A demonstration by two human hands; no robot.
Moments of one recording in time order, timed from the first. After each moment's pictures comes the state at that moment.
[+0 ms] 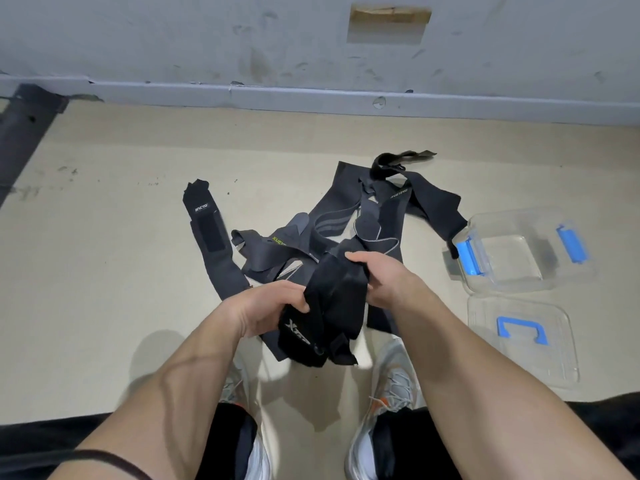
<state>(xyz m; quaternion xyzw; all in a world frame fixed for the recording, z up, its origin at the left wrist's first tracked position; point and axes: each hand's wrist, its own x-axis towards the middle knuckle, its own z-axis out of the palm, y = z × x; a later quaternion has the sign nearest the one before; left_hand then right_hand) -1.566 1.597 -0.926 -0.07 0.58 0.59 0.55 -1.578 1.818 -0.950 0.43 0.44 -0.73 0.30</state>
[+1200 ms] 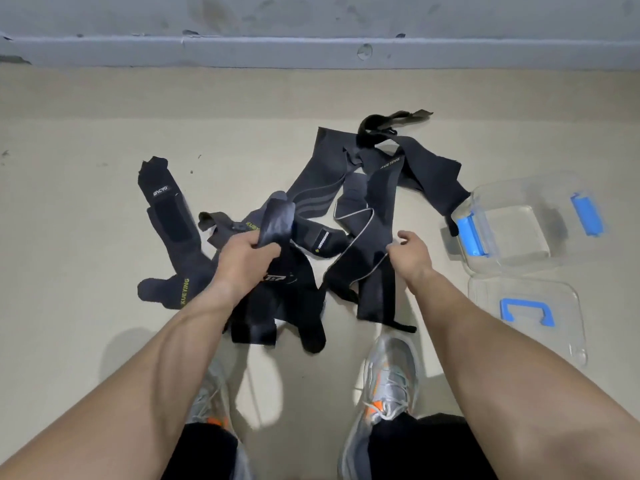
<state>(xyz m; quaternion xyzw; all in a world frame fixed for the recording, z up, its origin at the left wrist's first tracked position) -1.621 1.627 -0.984 -0.16 0.85 0.45 0.23 -1.593 1.907 -1.062 0.42 0.74 -0.49 0.18</state>
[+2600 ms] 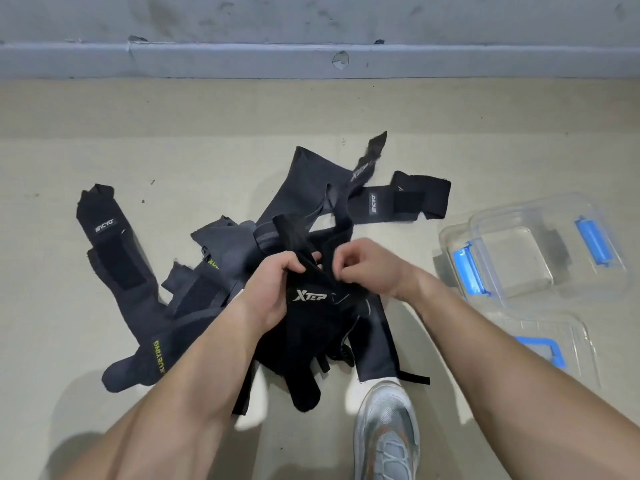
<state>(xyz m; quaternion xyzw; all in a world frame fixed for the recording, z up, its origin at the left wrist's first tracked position) -1.673 1.713 -1.038 -0.22 0.49 0.72 0.43 -1.661 1.906 -1.033 0.04 0.75 -0.58 0.32</state>
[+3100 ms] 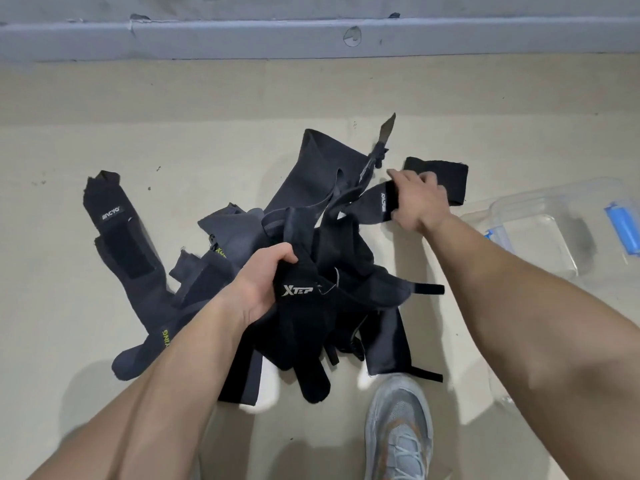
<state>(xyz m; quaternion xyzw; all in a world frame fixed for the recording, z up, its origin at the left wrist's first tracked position) -1.681 1.688 -1.051 -0.28 0.54 0.67 0.43 -1.731 1.973 -1.090 0.11 0.97 -0.08 0.21</state>
